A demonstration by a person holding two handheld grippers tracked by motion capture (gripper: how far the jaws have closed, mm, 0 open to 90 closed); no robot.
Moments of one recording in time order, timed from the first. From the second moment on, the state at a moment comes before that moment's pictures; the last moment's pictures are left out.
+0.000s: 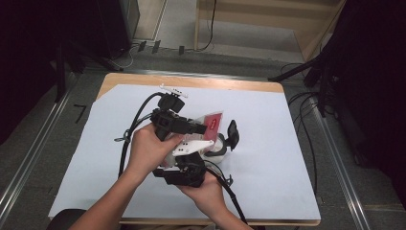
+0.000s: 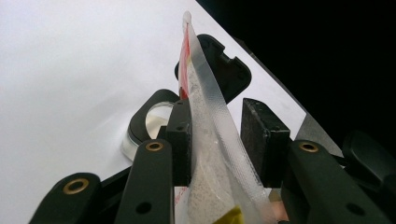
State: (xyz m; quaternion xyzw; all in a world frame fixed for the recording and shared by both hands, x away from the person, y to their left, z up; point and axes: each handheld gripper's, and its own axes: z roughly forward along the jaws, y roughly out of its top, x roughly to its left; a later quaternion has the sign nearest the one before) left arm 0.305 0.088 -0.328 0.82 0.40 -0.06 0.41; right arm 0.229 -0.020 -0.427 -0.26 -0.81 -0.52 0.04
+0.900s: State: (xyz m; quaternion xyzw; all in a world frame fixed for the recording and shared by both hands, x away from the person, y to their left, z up) left arm 0.310 0.092 -0.331 0.81 0.41 -0.08 0.42; right arm 0.228 -0.021 -0.426 -0.26 -0.81 -0.52 0.04
